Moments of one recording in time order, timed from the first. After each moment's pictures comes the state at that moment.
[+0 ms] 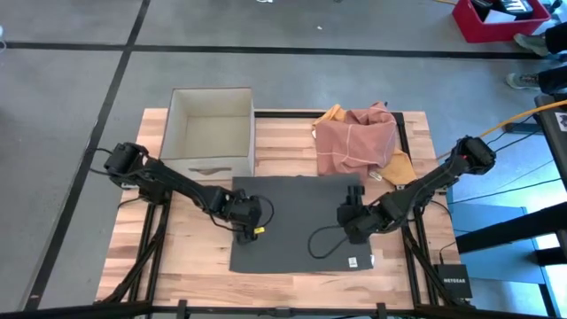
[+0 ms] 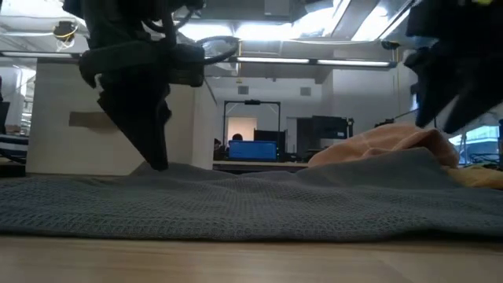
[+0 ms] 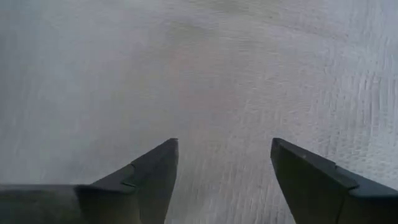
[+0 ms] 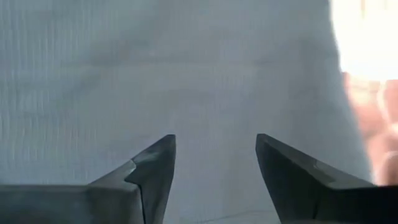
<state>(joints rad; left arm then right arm) -0.30 1.68 0.95 -0.46 -0.17 -0.52 0.53 1.37 0.84 -0.78 0.40 0.42</state>
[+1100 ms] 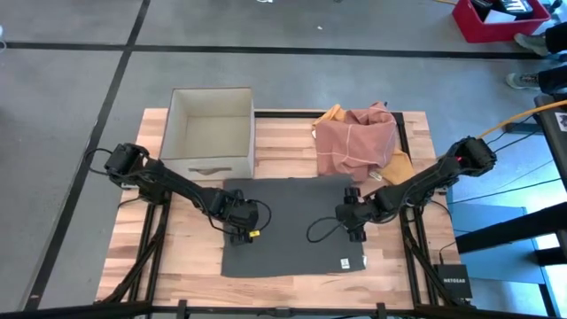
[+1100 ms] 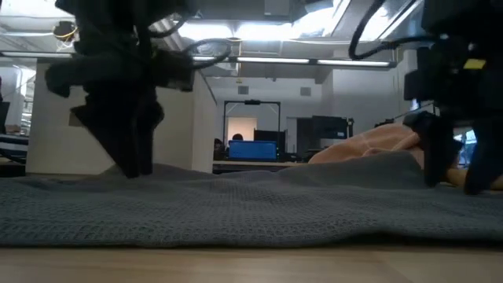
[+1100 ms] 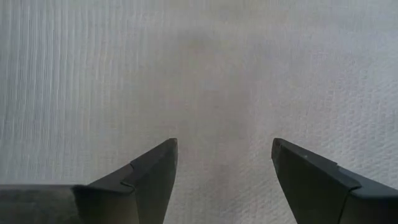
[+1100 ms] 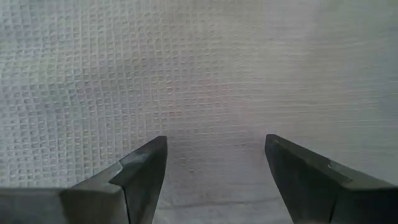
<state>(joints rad) -0.31 1.68 0.95 -0.56 -0.18 -0.46 0.41 1.37 0.56 -0.41 0.16 0.32</state>
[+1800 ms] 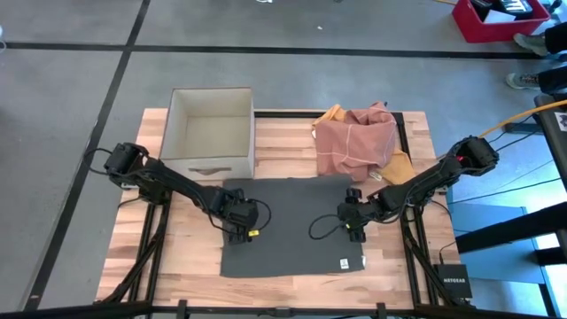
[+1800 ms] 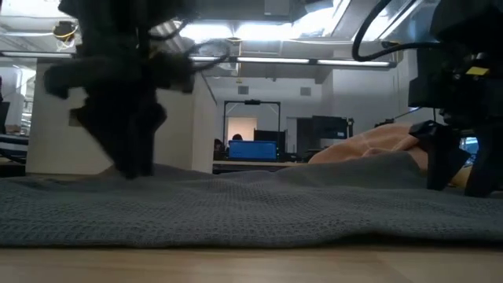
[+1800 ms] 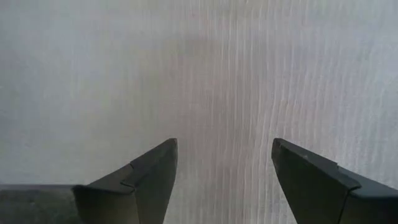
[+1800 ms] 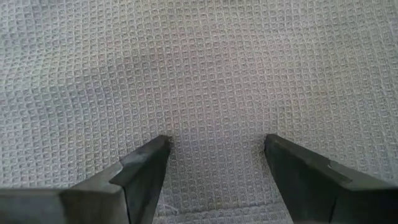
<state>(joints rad) -0.30 1.68 0.94 -0.55 -0.15 -0.39 0.41 1.36 0.47 -0.29 0.15 0.38</state>
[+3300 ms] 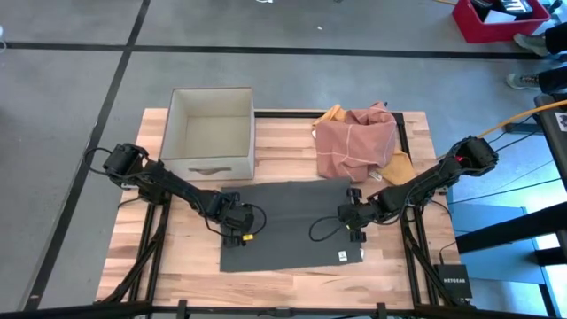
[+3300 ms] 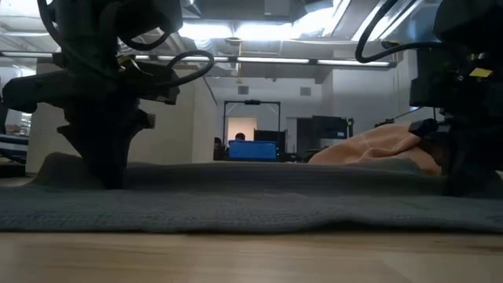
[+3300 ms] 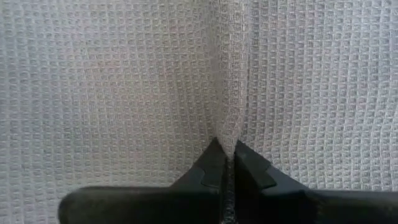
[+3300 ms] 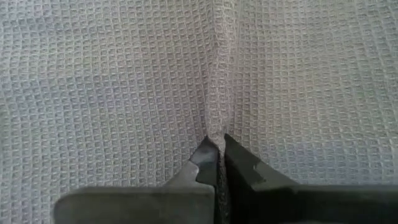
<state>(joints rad) -0.33 1.70 0.87 -0.54 -0.15 -0.39 0.41 1.38 0.47 -0.32 0.18 0.36</state>
